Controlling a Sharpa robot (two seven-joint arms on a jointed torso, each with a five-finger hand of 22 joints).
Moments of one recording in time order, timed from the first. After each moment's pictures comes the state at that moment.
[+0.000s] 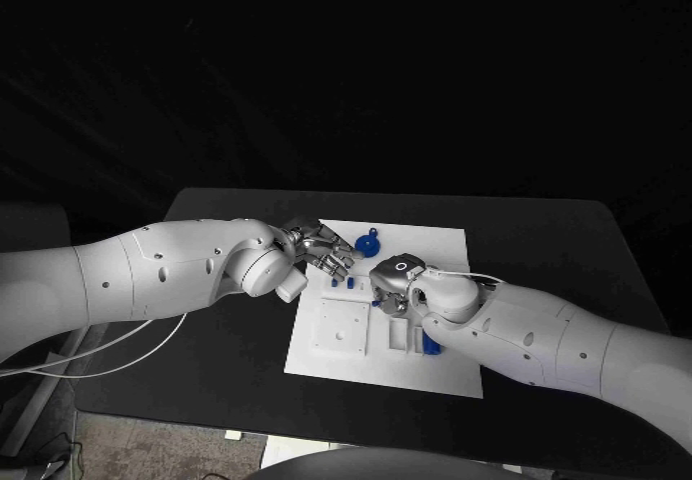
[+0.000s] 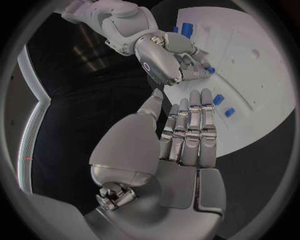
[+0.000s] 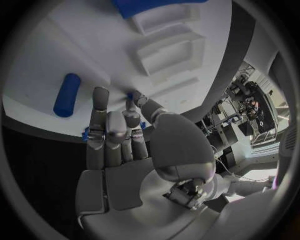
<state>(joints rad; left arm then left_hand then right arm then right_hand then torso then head) 1.28 -0.74 -0.23 1.39 -0.33 -0.25 -0.12 1.33 0.00 0.04 -0.04 0.05 1.04 0.14 0.07 0.06 1.18 0.10 0.06 0.06 1.31 0.07 0.06 0.09 0.07 1.21 0.05 0.12 0.14 1.10 -0.31 -0.23 1.06 -1.87 -0.18 -0.16 1.20 -0.05 0.43 -0.24 0.07 1.23 0.06 0.06 0.06 1.26 -0.02 1.06 1.01 1.42 -0.06 1.12 1.15 0.14 1.39 -0.02 0.19 1.31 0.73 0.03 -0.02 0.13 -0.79</state>
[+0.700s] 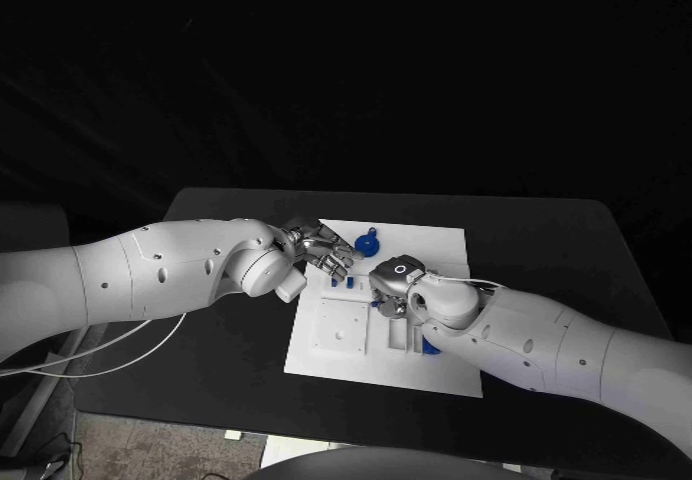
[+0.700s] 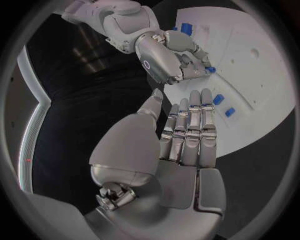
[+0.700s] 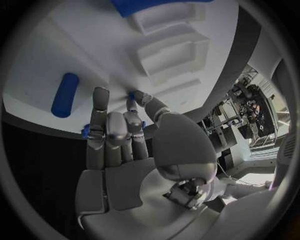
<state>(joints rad) 1.28 -0.74 -0.23 1.39 -0.34 -0.25 -0.12 1.33 0.00 0.04 -0.05 0.05 1.04 0.14 0.07 0.06 1.18 0.10 0.06 0.06 1.31 0.07 0.06 0.09 0.07 1.21 0.05 0.12 0.14 1.09 -0.32 -0.22 1.07 -1.91 -0.23 -0.18 1.21 -0.08 0.42 -0.28 0.31 1.30 0.05 0.06 0.06 1.30 -0.03 1.13 1.11 1.43 -0.07 1.14 1.16 0.15 1.39 -0.02 0.23 1.31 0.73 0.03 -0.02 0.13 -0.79</state>
